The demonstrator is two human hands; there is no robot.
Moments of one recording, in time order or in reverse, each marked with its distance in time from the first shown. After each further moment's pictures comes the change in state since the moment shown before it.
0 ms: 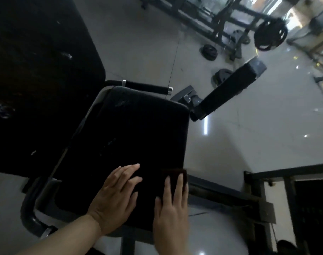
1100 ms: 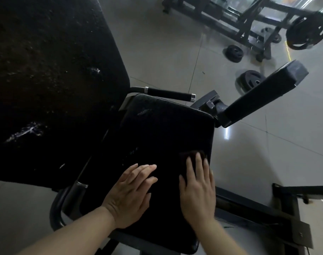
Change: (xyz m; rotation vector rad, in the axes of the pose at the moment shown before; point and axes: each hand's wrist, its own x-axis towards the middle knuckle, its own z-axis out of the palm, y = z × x) left_hand 0.019 -0.034 -0.016 0.124 -0.096 0.074; right_hand 0.085 -0.008 -0.020 -0.164 0.038 -0.175
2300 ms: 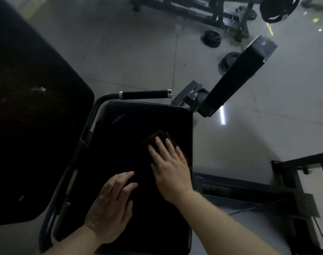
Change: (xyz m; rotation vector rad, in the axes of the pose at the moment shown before) left_hand 0.002 -0.002 -0.002 -0.083 -0.079 -0.079; right_hand 0.053 -0.010 -0.011 0.092 -0.091 -0.214
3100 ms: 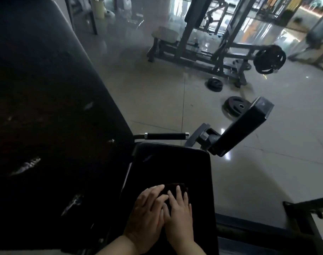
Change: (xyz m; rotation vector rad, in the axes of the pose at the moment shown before) left_hand 0.042 -0.007 -0.046 -0.147 0.217 0.017; right_hand -0.005 -0.084 -0.014 0.373 -0.114 0.428
